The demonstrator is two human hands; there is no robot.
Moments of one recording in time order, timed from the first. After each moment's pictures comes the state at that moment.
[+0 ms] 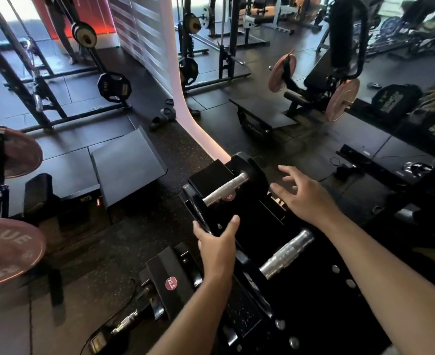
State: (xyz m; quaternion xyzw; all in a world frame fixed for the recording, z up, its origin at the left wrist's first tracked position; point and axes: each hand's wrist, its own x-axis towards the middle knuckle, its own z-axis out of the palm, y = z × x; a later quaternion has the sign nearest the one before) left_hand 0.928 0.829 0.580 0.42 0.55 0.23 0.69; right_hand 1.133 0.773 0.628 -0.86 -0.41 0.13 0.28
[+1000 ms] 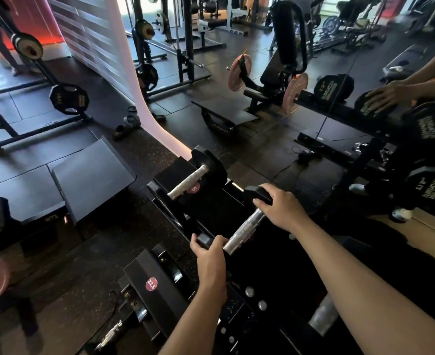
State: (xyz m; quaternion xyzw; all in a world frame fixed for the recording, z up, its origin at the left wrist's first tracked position) left_hand 0.925 0.750 0.571 0.40 0.54 0.13 0.73; right_hand 1.115 0.692 0.608 -0.88 -0.37 0.16 0.26
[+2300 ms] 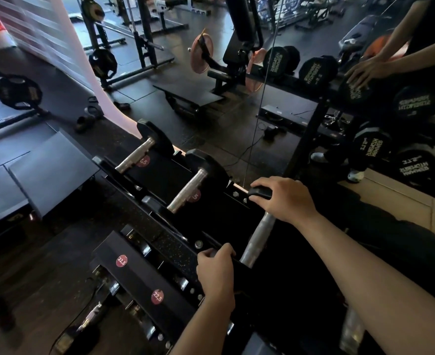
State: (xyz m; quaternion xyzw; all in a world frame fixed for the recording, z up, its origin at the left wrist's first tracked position) left_hand 0.914 0.580 0.563 0.41 0.59 0.08 0.69; right_hand 1.108 0.514 0.602 -0.91 -0.38 0.00 0.17
